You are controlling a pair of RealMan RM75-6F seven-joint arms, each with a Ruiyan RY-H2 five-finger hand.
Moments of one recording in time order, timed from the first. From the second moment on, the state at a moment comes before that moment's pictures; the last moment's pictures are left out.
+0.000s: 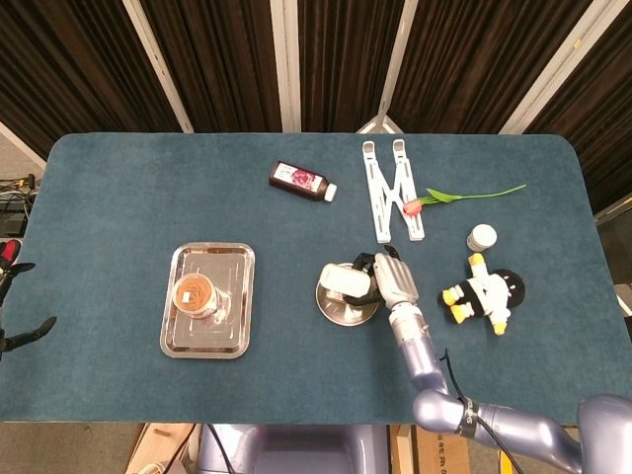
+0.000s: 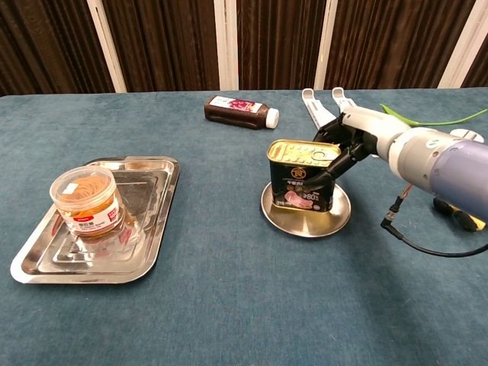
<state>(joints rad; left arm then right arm) -0.10 -1.14 -0.14 -1.64 1.39 1.56 -0.02 0.71 -1.70 0.38 -1.58 -0.69 1.05 -0.30</state>
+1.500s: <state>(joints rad) -0.07 -1.10 -0.09 -1.75 1.36 1.50 0.16 0.20 -1.20 -0.05 -1.47 -1.49 1.58 -0.10</state>
